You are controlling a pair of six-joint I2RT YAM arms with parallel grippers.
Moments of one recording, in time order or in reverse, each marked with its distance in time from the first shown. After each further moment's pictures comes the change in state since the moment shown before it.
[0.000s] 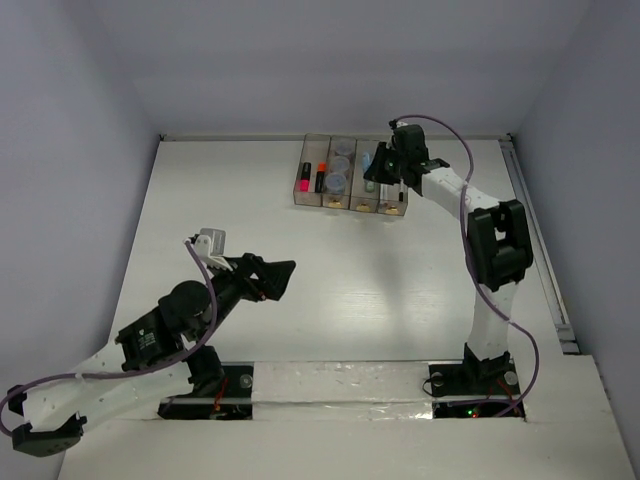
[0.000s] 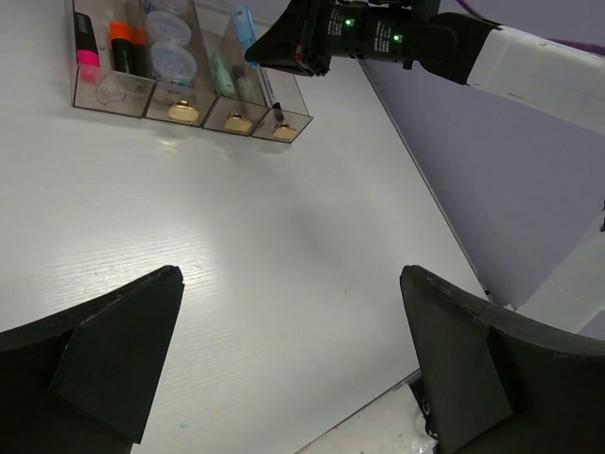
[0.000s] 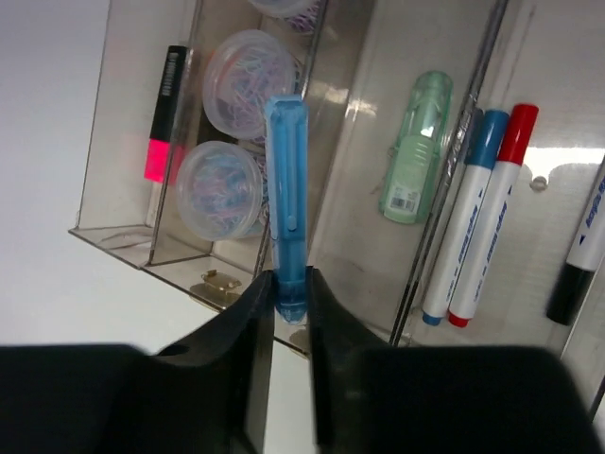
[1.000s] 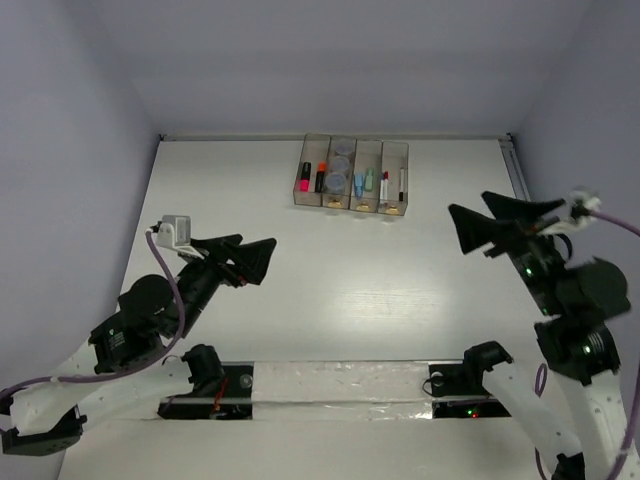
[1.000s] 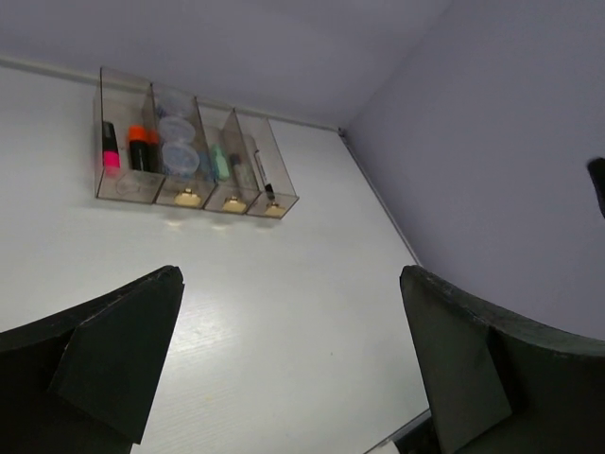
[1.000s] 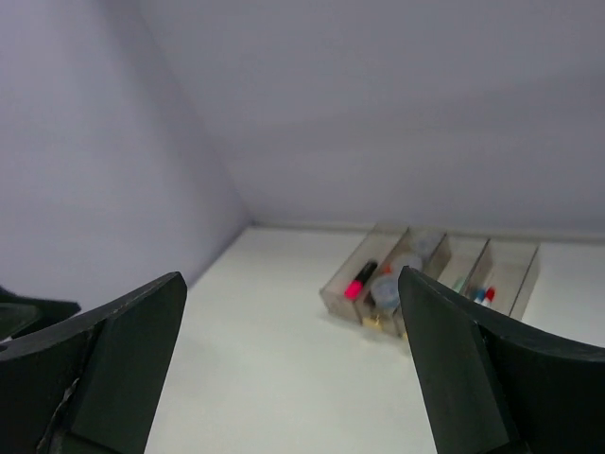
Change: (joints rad) left arm 0.000 0.019 0.183 -0.016 -0.066 0.103; right arm 0.000 -1.482 -0.599 -0.018 0.058 -0.024
